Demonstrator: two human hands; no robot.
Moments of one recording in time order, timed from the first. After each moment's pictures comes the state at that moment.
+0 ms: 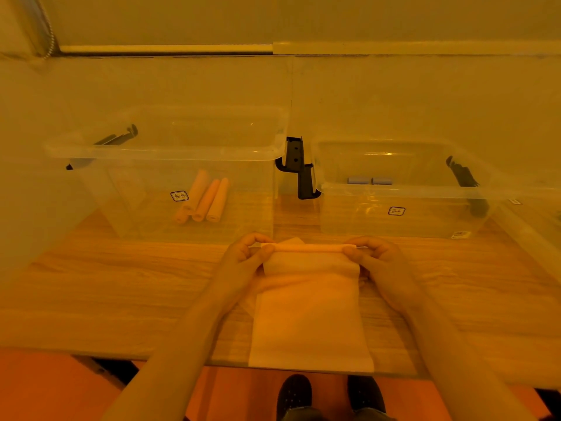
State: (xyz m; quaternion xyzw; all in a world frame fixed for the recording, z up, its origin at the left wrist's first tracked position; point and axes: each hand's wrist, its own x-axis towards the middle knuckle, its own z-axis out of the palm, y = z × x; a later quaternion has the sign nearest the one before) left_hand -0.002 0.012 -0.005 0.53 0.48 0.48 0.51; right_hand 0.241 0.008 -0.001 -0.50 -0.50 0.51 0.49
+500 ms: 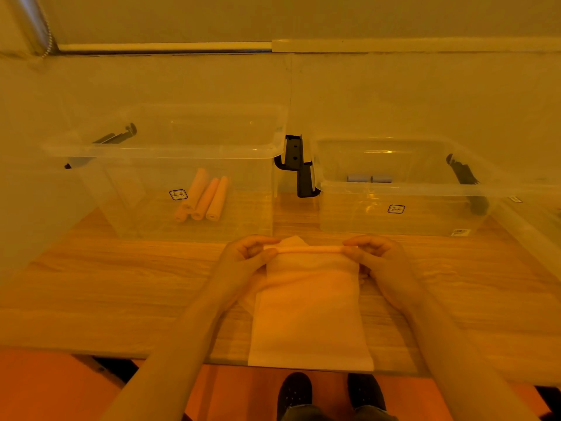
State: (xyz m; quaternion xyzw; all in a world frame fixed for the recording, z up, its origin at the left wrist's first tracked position) left_hand -0.003 0.016 -0.008 0.51 0.48 0.50 0.52; right_hand 0.242 0.007 -0.002 -0.50 -0.49 0.50 0.51
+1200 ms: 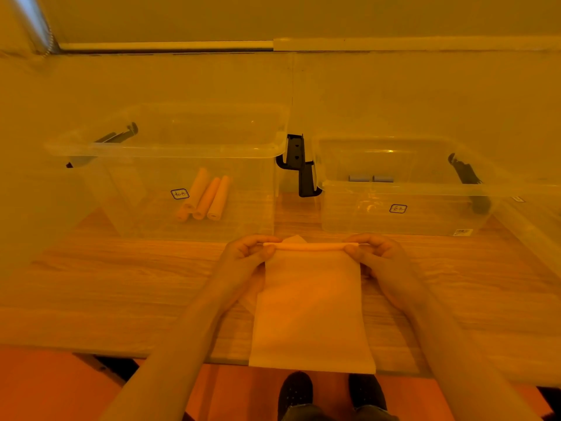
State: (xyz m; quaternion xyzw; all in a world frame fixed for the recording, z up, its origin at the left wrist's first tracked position) left_hand -0.002 0.012 -0.005 0.49 0.44 0.51 0.55; right_hand 0.241 0.005 0.001 -0.49 -0.49 0.53 0.49
